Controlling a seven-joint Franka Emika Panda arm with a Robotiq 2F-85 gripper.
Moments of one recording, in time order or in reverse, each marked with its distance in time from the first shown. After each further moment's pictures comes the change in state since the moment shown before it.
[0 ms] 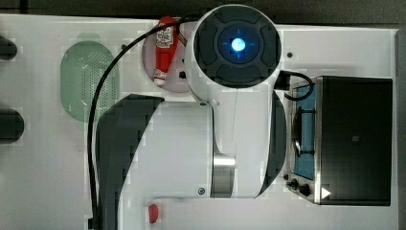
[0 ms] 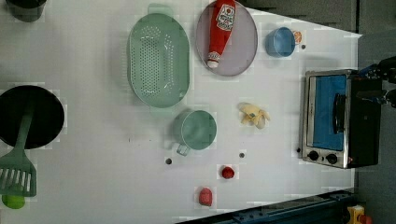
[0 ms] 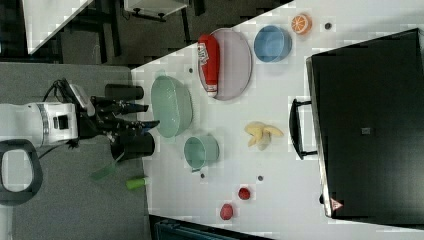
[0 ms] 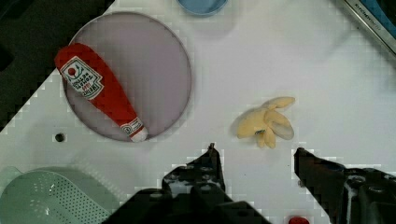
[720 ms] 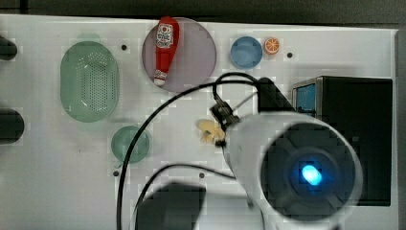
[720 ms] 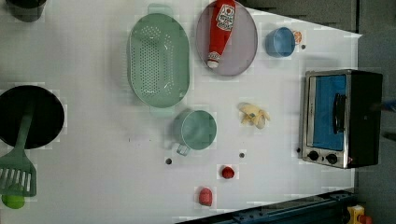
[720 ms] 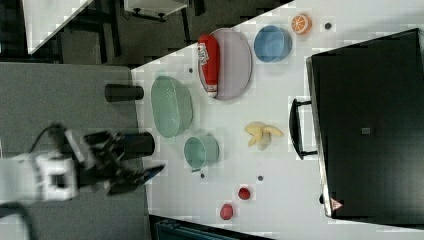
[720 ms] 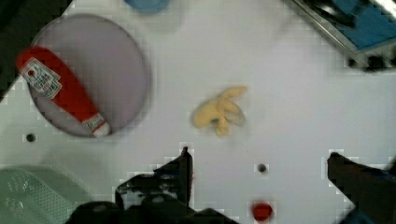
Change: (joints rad) arm -0.045 -0.250 -0.044 -0.249 -0.003 0.050 -0.029
